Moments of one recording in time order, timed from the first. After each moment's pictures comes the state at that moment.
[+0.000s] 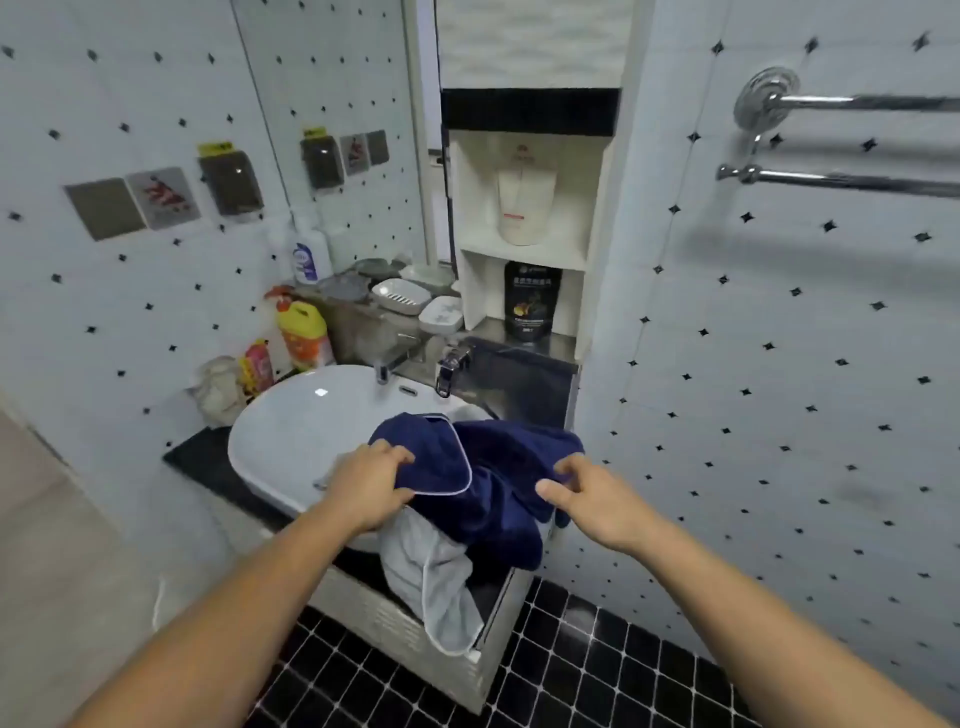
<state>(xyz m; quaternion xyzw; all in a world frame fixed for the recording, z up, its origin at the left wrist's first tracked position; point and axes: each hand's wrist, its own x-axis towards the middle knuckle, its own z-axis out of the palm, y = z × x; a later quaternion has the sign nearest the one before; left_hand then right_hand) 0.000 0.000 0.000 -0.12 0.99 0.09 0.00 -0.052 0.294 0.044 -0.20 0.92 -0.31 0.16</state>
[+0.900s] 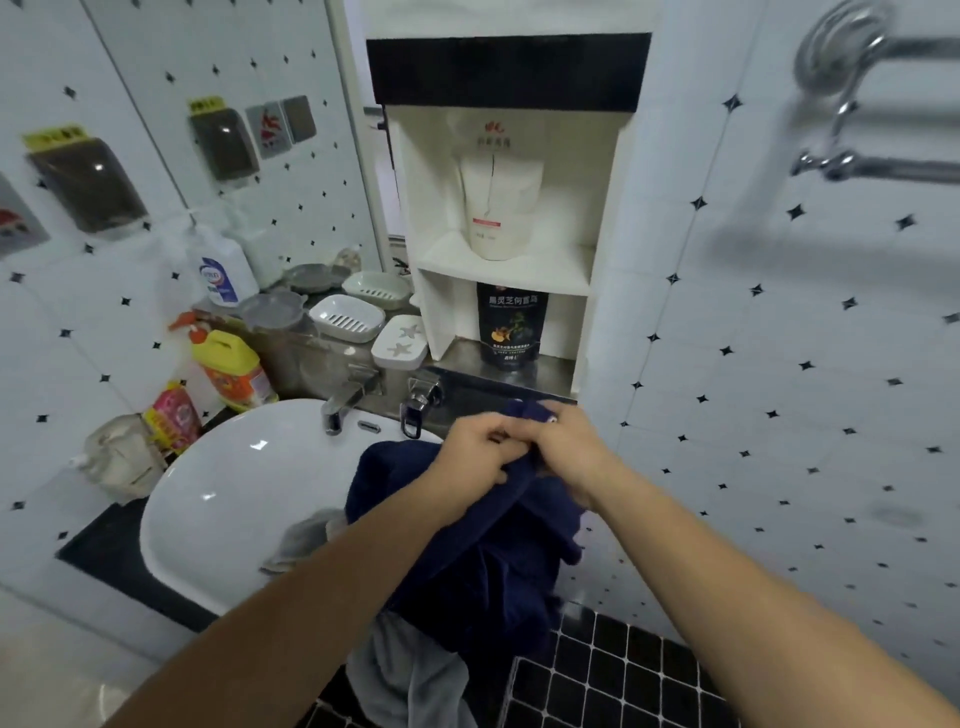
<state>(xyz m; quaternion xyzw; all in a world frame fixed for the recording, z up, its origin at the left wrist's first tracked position) -0.188 0.061 0.042 -0.06 0.77 0.64 0.03 -0.227 0.194 0.057 -0.04 0.72 -0.66 0.20</state>
